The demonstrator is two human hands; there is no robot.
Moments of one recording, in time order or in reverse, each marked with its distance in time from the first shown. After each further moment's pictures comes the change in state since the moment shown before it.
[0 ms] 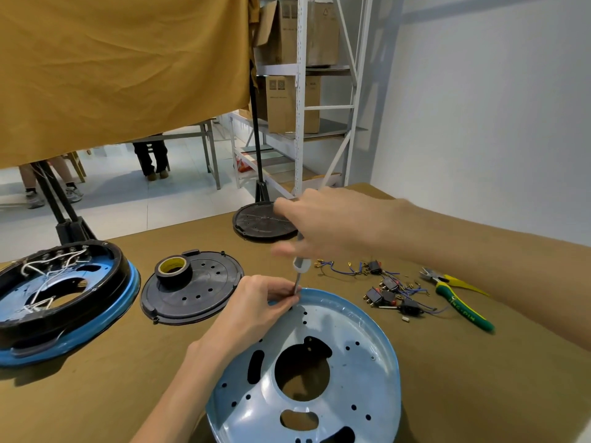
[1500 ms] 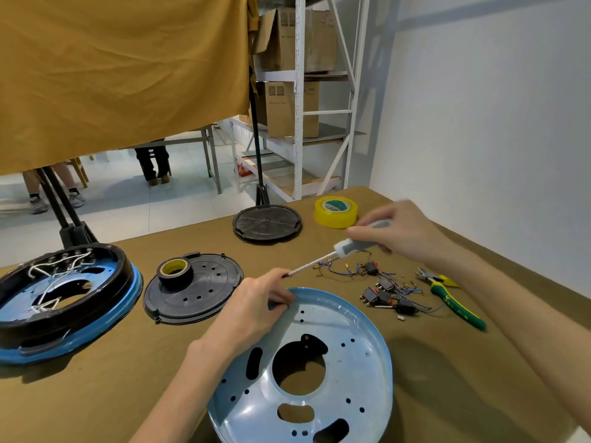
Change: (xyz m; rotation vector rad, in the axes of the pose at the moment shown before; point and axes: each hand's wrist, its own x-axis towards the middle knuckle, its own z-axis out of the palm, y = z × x) left_hand -0.005 -0.003 0.001 0.102 -0.016 0.101; right_hand -0.075 0.071 0.056 1.003 0.305 0.469
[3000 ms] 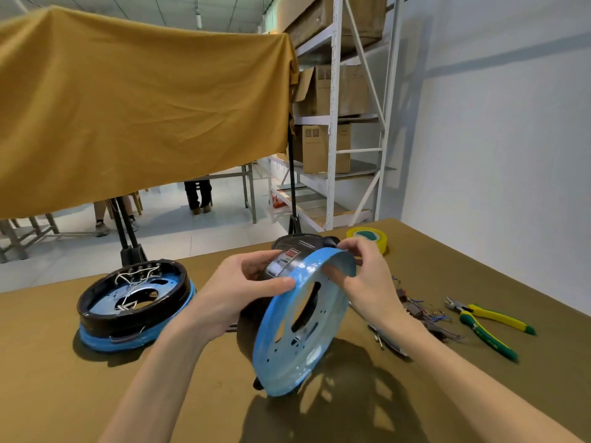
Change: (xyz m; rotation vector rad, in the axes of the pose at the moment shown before) left_hand -0.045 0.088 -0.123 -0.618 0.047 -0.294; right_hand -0.027 -0.040 0.103 0.183 0.305 -0.230
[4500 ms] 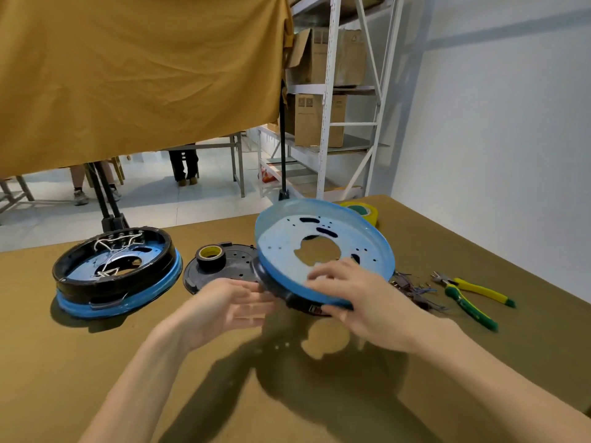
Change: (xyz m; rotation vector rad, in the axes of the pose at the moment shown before) left_hand -0.006 -0.078 0.002 -0.264 -0.011 -0.459; right_hand -0.051 -0.004 -0.037 -0.450 -0.610 -0.458
